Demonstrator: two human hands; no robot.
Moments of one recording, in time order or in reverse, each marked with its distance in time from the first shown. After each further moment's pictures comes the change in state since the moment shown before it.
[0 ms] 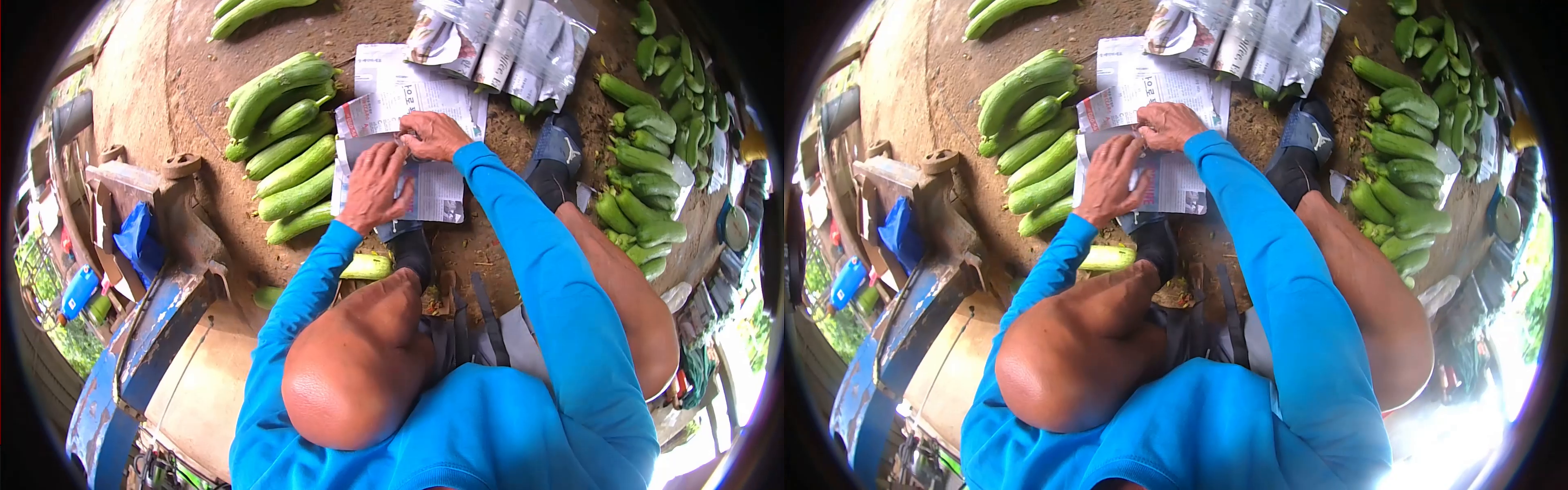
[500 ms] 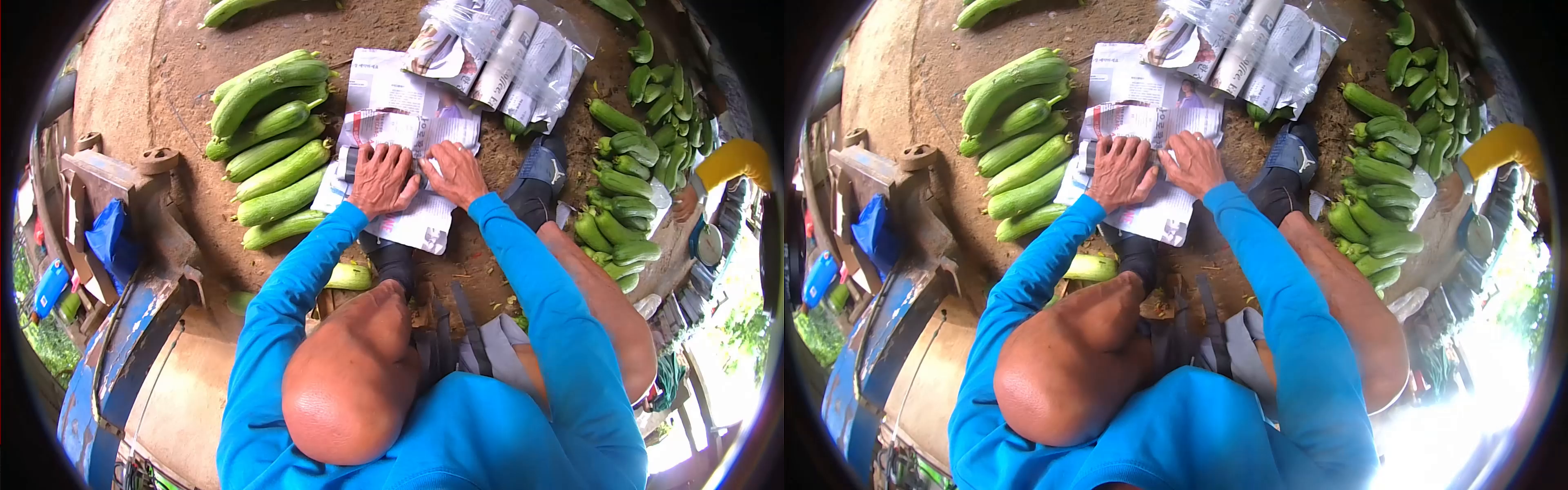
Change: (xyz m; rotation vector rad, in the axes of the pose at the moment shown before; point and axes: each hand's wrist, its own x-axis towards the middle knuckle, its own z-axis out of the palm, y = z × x) left_hand 0.026 -0.015 0.049 0.046 0.018 -0.002; right_hand -0.066 0.008 0.000 -0.212 0.175 0.138
